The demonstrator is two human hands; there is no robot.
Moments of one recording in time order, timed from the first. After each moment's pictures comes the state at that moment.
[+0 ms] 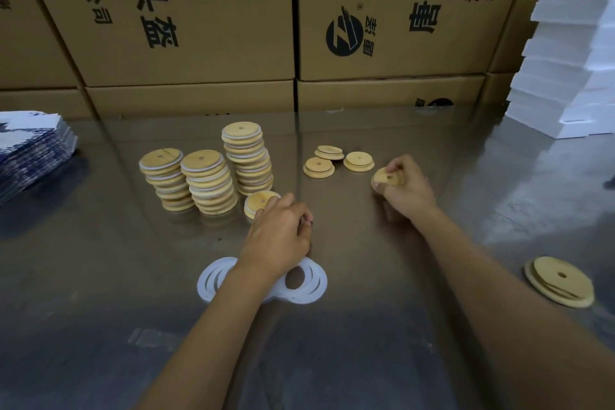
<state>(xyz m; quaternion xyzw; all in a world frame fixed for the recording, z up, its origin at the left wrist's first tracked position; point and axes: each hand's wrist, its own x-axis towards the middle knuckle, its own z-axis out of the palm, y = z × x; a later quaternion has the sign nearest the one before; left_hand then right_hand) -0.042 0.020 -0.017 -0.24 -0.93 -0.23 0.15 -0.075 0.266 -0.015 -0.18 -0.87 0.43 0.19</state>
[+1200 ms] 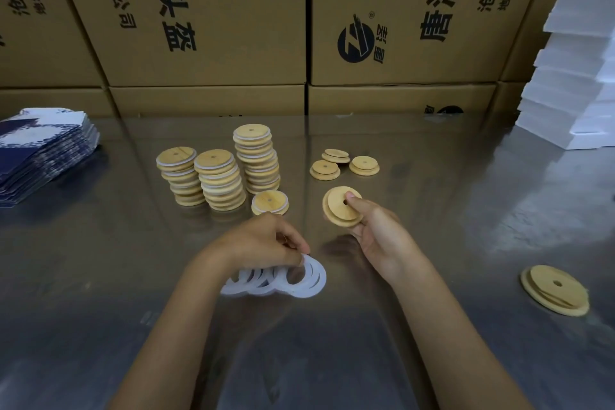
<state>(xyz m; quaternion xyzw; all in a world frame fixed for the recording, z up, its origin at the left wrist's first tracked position) -0.019 -0.020 0.024 -0.20 -0.90 -0.34 -0.17 -0.004 0.182 0.002 -0.15 -0.52 0.84 -0.01</state>
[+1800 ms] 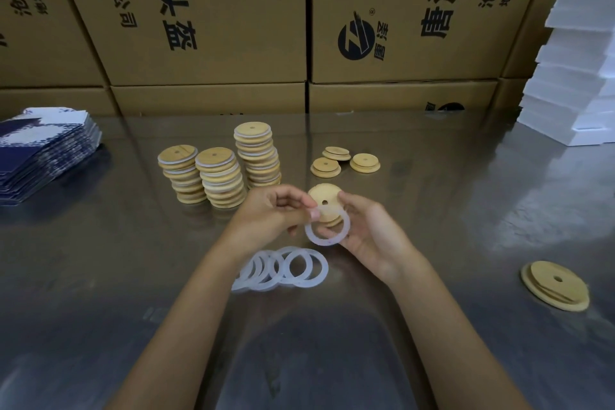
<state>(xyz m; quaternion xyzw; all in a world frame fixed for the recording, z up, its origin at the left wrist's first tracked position) -0.010 -0.003 0.034 -0.16 -0.76 -0.63 -0.07 0.009 0.176 0.011 -0.06 -0.47 0.87 -0.11</state>
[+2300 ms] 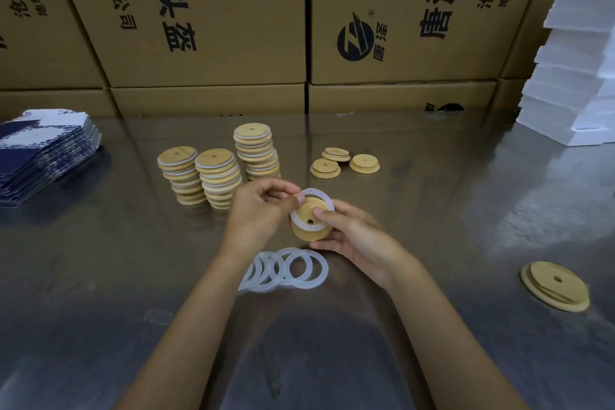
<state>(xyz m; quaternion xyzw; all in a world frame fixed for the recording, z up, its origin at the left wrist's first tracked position) -0.018 0.002 0.028 -0.06 -0.77 -0.63 0.09 0.014 0.165 0.007 0.01 -0.60 0.79 -0.10</state>
